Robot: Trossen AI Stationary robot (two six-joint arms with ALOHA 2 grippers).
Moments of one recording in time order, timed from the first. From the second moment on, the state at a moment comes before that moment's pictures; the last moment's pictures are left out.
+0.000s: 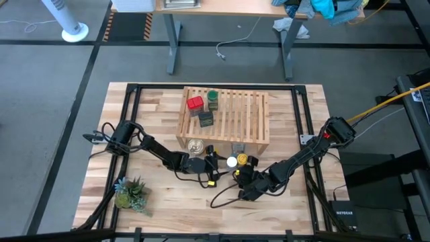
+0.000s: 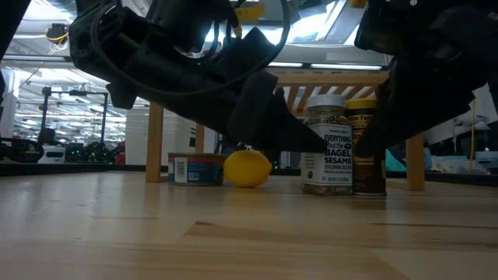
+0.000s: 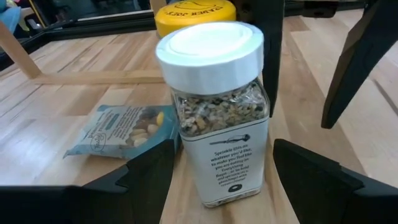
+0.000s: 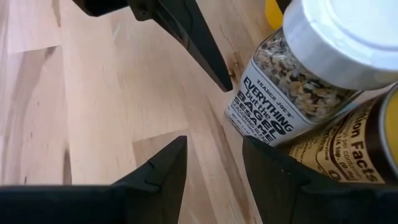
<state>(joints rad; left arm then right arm) -0.29 2.06 0.91 0.80 -0.43 -0.02 0.58 1.73 0.91 -0.22 0.53 0.70</state>
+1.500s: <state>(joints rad) -0.49 1.99 0.91 0.52 -1.11 0.12 0.50 1.82 0.91 0.11 0.41 0.59</state>
